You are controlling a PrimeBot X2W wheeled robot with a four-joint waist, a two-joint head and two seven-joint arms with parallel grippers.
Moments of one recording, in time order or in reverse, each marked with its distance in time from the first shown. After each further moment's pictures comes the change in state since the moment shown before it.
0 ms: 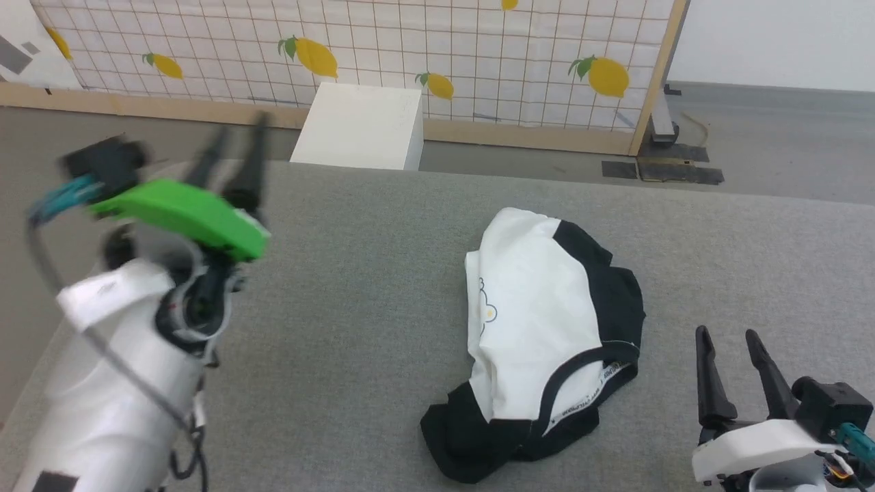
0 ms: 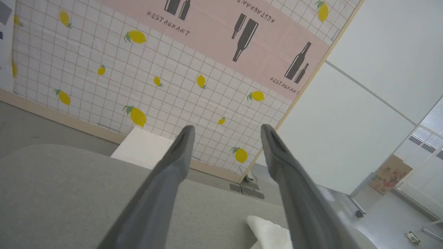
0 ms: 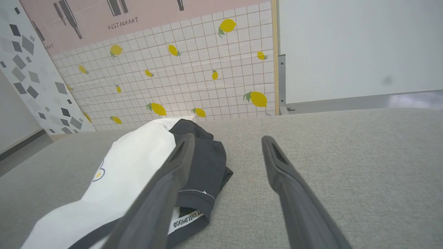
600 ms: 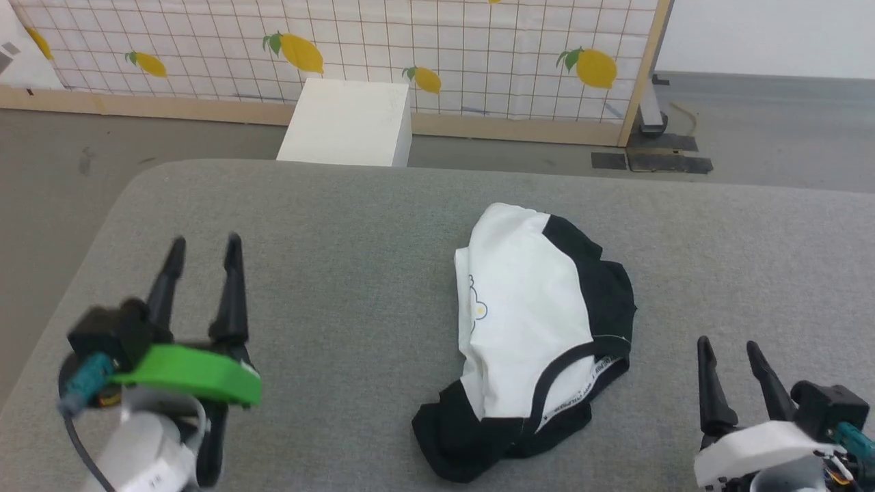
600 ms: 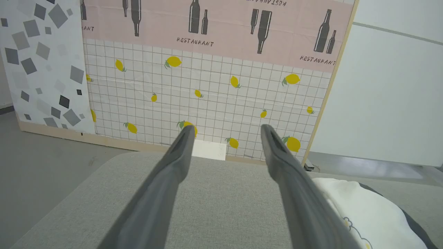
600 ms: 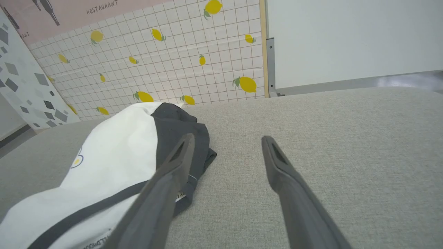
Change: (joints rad) left arm 0.453 -0.025 0.212 -0.304 0.519 0.080 -0.158; right arm 0.000 0.000 -0.022 0.038 -0.004 0.000 0.020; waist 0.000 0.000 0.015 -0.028
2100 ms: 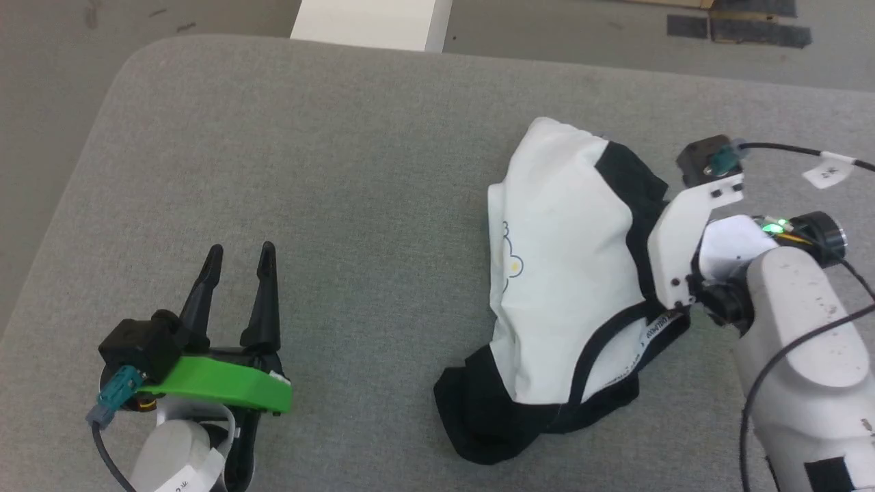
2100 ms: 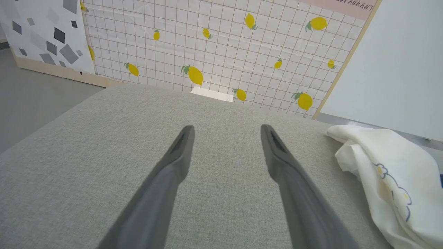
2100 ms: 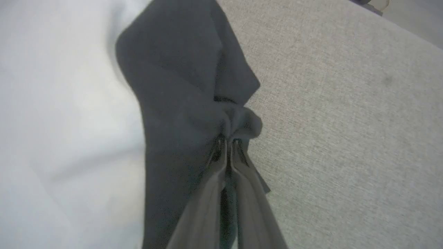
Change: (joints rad) left arm 0.030 -0.217 0.167 0.042 0.162 -0.204 0.000; right arm -0.603 -0.082 0.195 0.186 -0.153 0.000 0.929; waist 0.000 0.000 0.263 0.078
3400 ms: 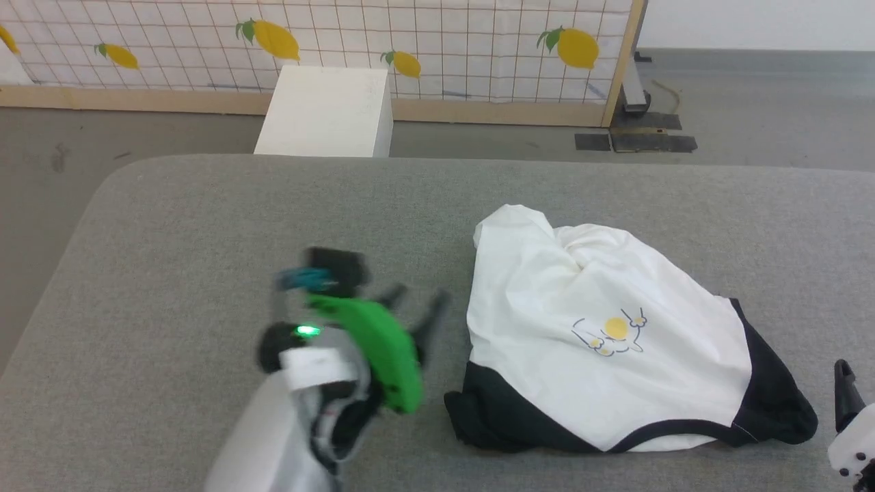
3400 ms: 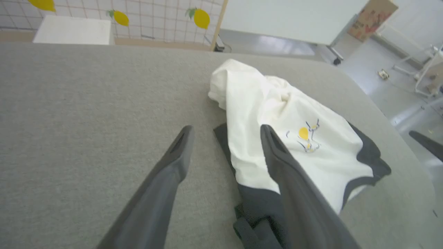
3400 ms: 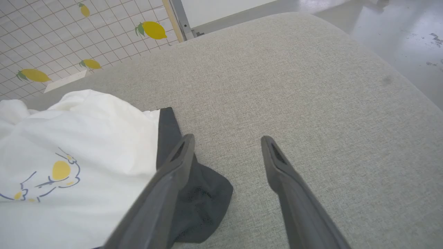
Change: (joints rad) left arm -0.153 -0.065 -0.259 0.055 -0.139 0.036 0.625; right arm 0.570 0.081 -0.595 -0.352 0.126 0.000 -0.351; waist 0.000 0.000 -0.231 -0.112
